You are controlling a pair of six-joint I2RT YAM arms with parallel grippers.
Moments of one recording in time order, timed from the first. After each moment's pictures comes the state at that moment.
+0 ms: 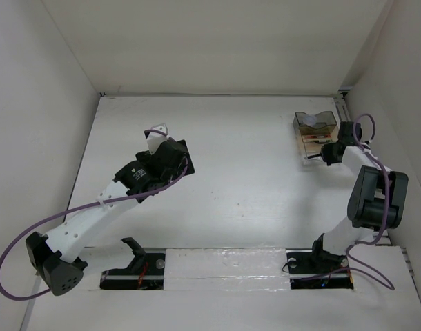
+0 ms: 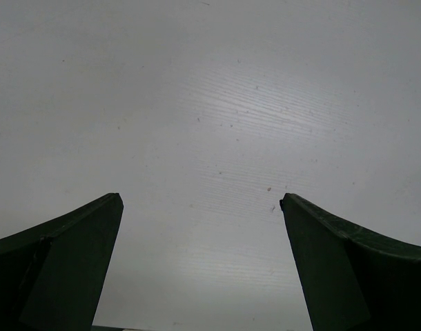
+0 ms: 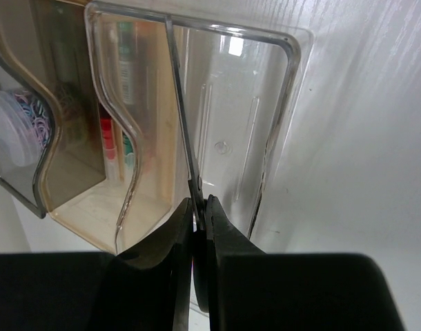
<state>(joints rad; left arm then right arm) -0.77 1.09 1.10 -0.87 -0.57 -0.82 -0.25 1.63 1.01 -0.32 0.13 1.20</state>
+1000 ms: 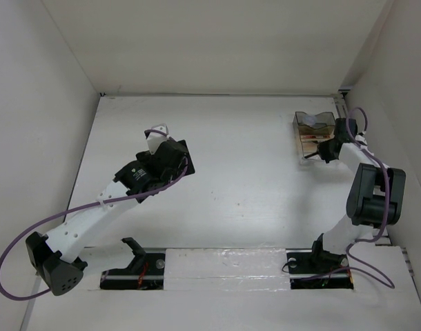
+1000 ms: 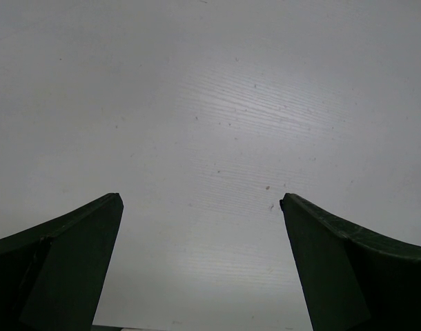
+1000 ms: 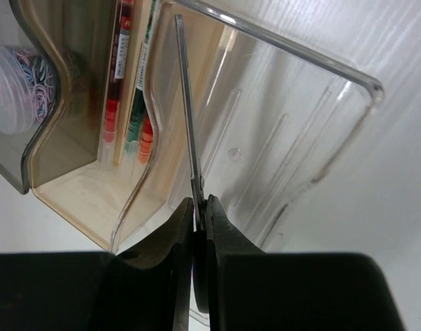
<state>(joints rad) -0.77 1.09 1.10 -0.87 -0.57 -0.82 -0.21 1.65 1.04 -0.31 0.14 1.06</state>
